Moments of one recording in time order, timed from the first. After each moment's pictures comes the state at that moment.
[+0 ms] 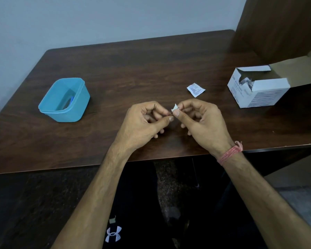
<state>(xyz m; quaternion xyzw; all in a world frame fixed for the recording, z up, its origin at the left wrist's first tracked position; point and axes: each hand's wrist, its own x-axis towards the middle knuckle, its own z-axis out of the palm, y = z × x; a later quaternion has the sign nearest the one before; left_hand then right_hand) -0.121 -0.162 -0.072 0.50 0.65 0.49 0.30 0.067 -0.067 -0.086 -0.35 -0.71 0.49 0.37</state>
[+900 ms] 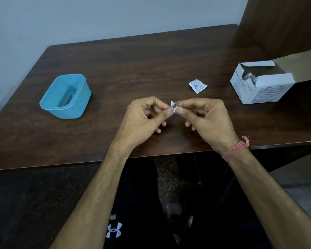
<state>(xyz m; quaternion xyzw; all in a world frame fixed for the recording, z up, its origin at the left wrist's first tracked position) -0.122 -0.163 -0.073 0.50 0.64 0.50 0.30 0.074 -0.066 -0.083 -0.33 -0.69 0.53 0.37</state>
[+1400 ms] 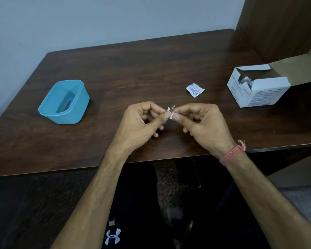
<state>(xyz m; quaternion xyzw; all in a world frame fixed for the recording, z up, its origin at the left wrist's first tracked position) -0.121 -0.163 -0.072 0.49 0.64 0.51 0.30 0.074 -0.068 -0.081 -0.32 -0.71 0.51 0.35</state>
